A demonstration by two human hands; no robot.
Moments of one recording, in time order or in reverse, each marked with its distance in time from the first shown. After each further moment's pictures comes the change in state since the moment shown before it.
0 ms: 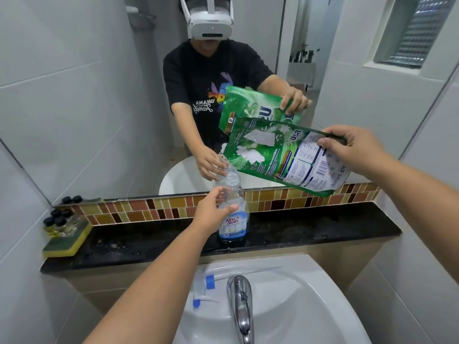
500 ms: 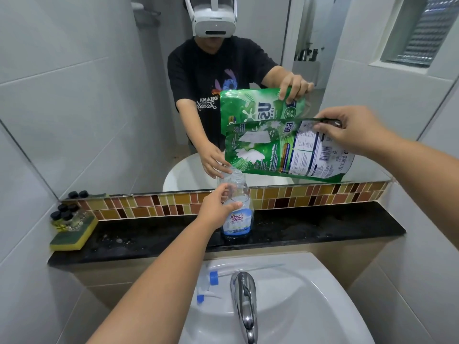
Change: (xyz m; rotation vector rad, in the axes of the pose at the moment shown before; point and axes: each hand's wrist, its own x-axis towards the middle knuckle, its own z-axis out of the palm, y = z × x) left_hand 0.003 0.001 -0.001 -0.013 -0.022 -0.034; right_hand 0.027 -0.029 -0.006 -0.237 -0.027 -0.148
